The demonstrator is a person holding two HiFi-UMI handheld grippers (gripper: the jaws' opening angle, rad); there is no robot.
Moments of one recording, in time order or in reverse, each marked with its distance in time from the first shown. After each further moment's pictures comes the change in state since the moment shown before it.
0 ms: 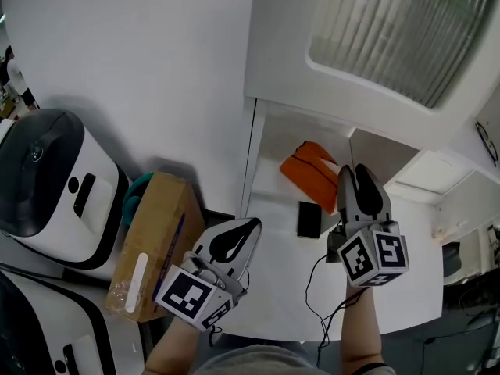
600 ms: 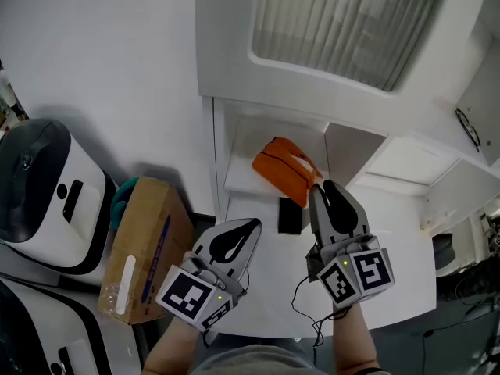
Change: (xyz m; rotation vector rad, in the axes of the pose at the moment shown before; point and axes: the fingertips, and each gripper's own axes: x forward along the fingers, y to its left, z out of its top) left arm 0.026 -0.049 0.001 0.006 -0.006 -0.063; right arm -0.046 0.021 0.000 0.010 0.043 0.145
